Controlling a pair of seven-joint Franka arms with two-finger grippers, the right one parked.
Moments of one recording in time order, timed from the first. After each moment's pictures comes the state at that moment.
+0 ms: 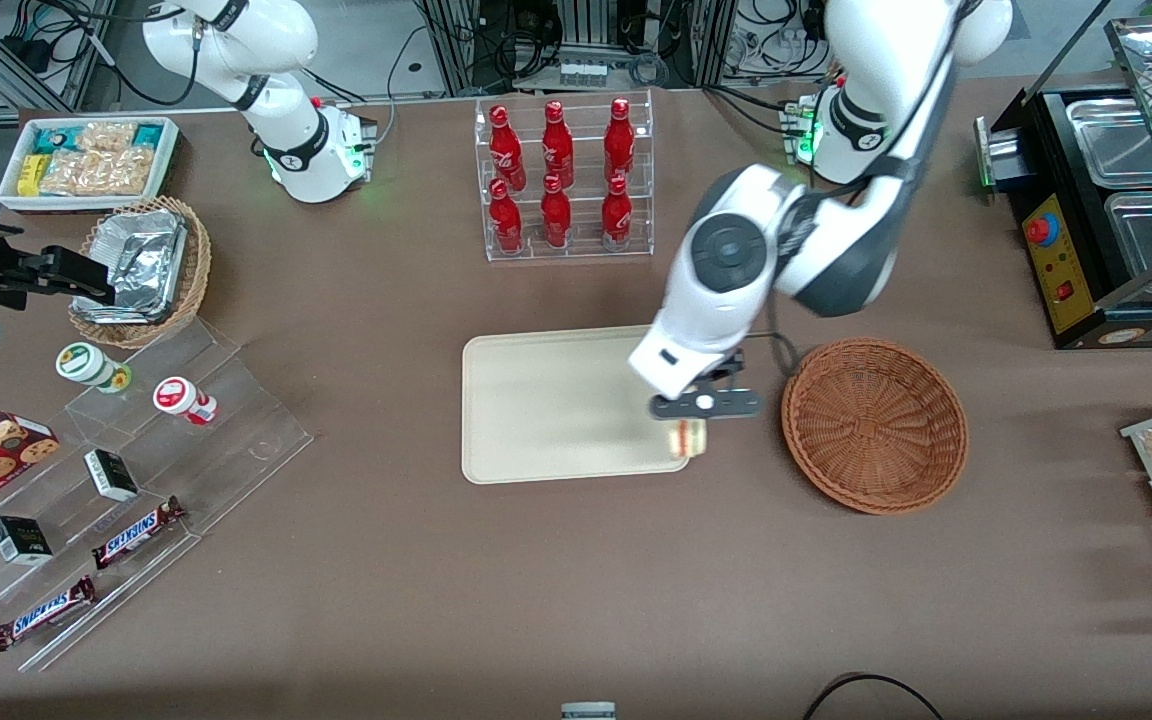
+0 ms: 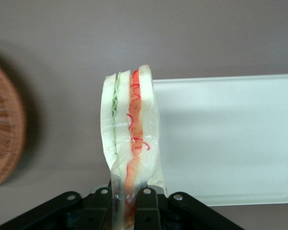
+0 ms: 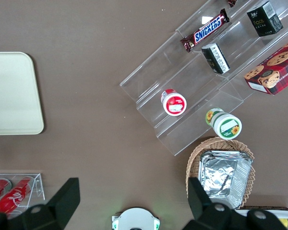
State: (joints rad) arm -0.62 0.49 -0.03 -1.51 -0.01 1.97 -0.64
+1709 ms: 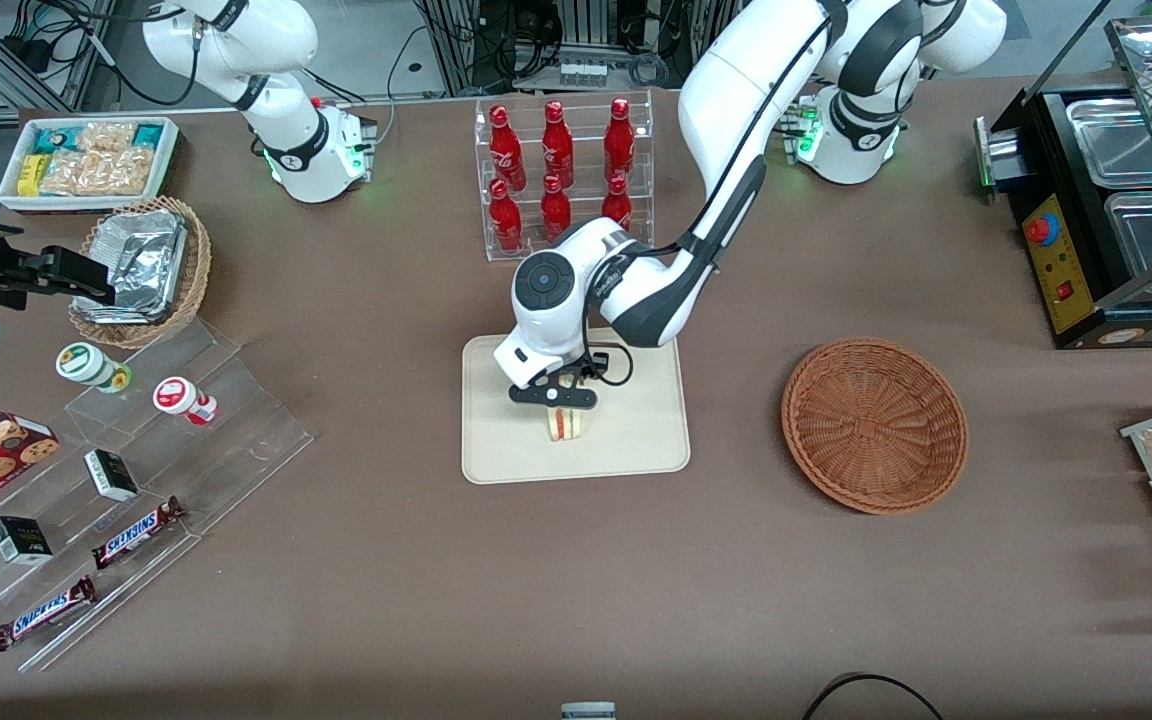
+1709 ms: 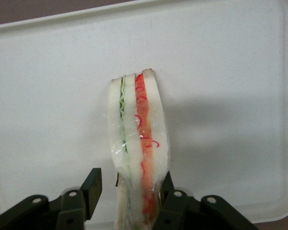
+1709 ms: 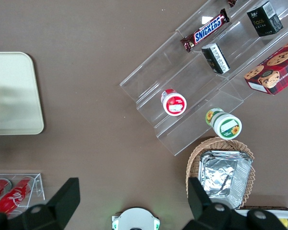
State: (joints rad) arm -0.83 0.82 -0.02 -1.32 -0.01 2.10 -0.74
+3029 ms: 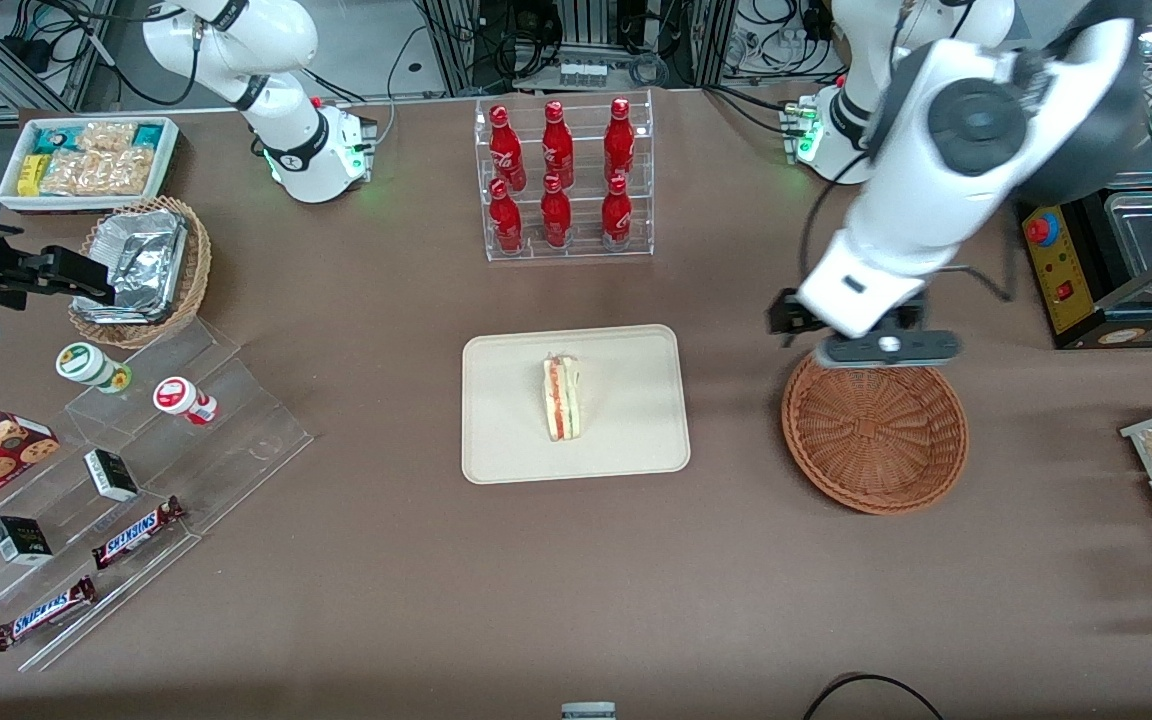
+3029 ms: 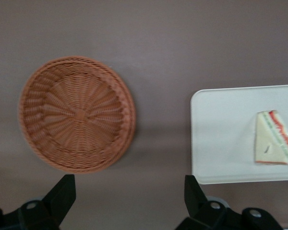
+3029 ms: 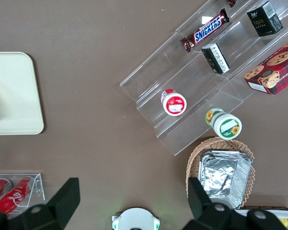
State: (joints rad) arm -0.39 0.07 0.02 -1.71 0.02 1.78 -0.35
